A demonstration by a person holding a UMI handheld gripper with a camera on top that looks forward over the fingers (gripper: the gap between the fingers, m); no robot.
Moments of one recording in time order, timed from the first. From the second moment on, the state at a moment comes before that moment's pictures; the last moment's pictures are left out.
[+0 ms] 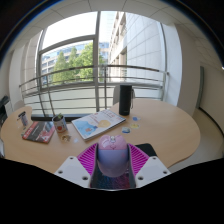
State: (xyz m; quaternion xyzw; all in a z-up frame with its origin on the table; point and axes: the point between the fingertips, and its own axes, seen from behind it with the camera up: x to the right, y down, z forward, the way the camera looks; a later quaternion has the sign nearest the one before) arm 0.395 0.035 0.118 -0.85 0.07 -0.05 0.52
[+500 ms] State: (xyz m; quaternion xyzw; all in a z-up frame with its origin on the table) arm 0.433 0.010 0.042 -0.89 0.06 -0.04 0.45
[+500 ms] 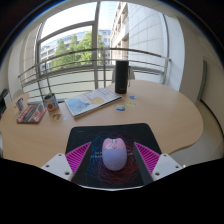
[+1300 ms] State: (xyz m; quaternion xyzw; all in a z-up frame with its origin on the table) arm 0.374 -0.205 0.195 -0.86 0.04 -0.10 0.50
